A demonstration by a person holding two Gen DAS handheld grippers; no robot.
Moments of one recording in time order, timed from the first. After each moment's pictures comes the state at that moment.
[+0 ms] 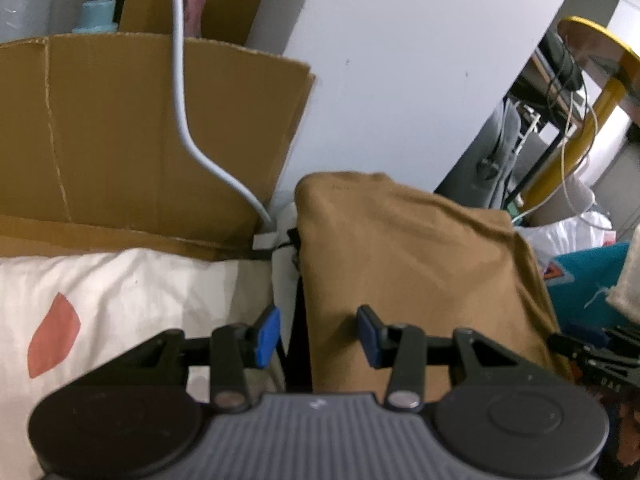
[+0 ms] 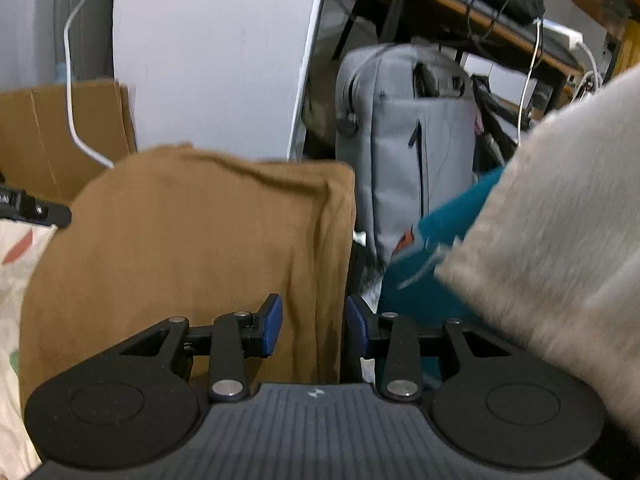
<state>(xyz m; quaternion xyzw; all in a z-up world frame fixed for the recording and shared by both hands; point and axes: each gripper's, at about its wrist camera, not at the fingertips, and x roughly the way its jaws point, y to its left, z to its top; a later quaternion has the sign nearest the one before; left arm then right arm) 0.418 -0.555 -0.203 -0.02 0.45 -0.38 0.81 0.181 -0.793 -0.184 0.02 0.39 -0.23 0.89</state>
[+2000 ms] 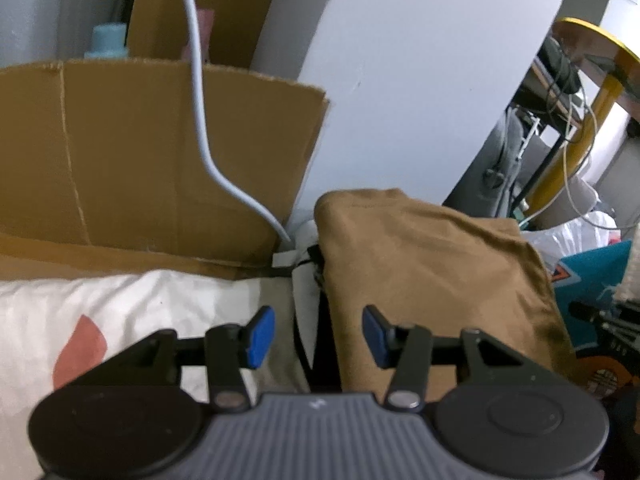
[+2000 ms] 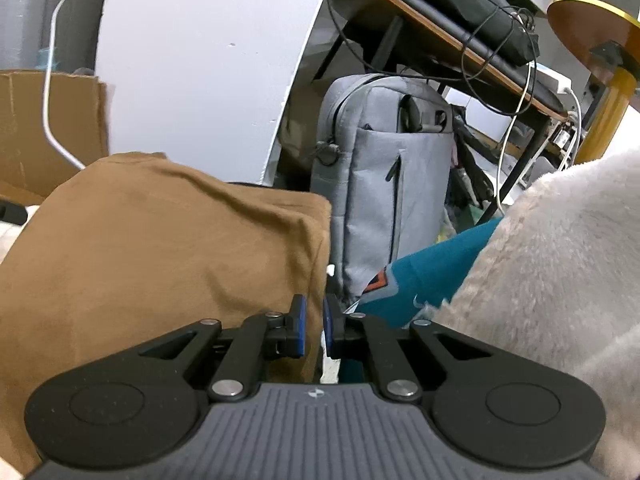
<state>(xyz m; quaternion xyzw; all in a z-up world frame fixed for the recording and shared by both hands) 0.425 -0.536 -0.189 -0.01 0.42 -0.38 0.82 0.198 -0.781 -0.164 -0.05 0.37 -0.27 0.89</state>
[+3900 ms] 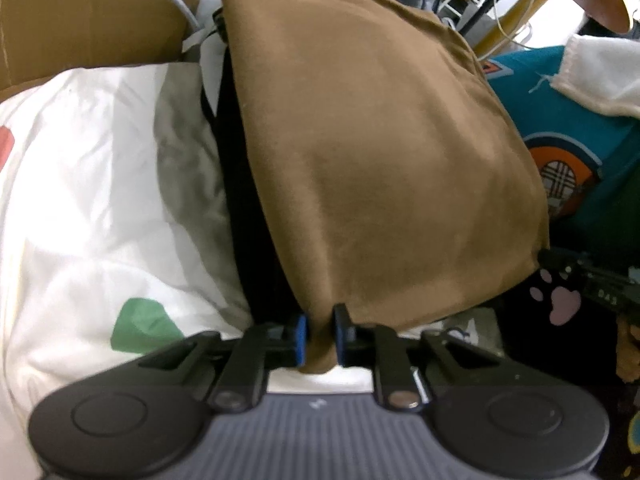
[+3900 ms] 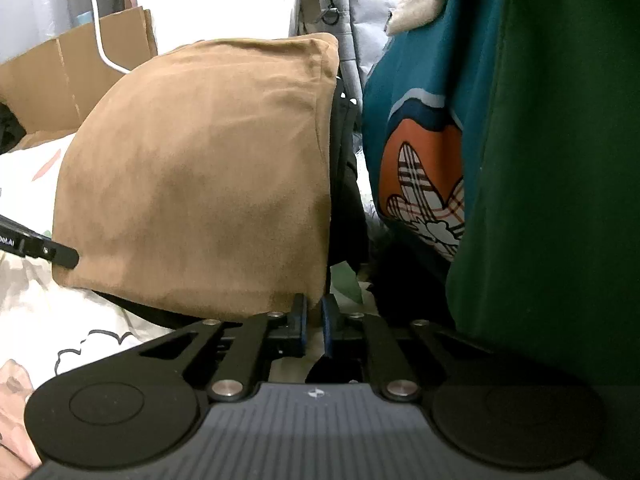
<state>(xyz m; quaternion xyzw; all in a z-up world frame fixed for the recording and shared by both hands) 0.322 -0.508 -0.268 0.06 0.54 -0.48 0.69 0.059 -0.749 -0.224 0.06 0.43 -0.23 0.87</state>
